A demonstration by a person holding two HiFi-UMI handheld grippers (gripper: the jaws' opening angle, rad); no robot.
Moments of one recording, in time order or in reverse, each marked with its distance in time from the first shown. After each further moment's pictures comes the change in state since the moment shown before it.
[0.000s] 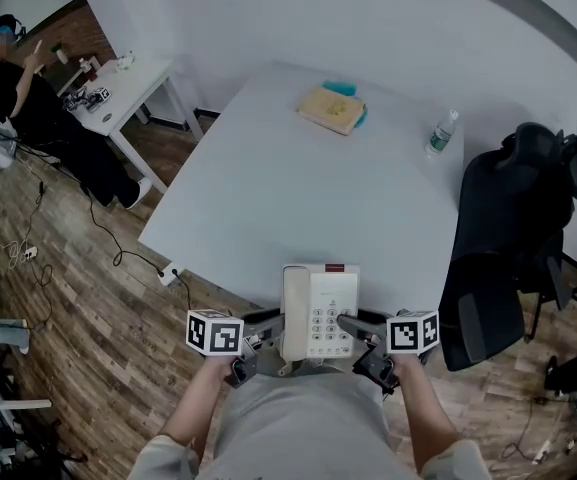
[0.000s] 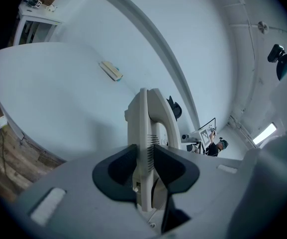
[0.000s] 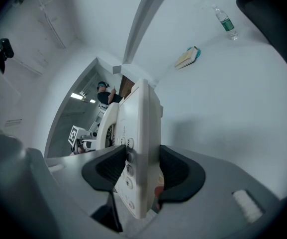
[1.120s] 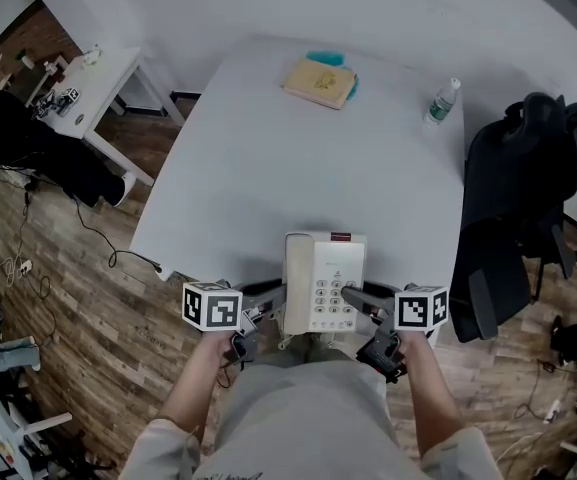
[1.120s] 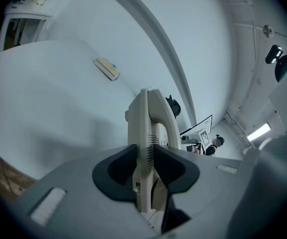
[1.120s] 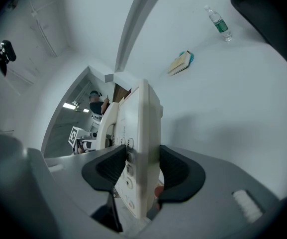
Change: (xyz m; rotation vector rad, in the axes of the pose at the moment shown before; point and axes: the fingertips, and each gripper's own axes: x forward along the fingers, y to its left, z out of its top) left arm 0.012 0.030 0.068 0.026 0.088 -0.053; right arm 0.029 -0.006 0.050 0.085 -0.083 -0.045
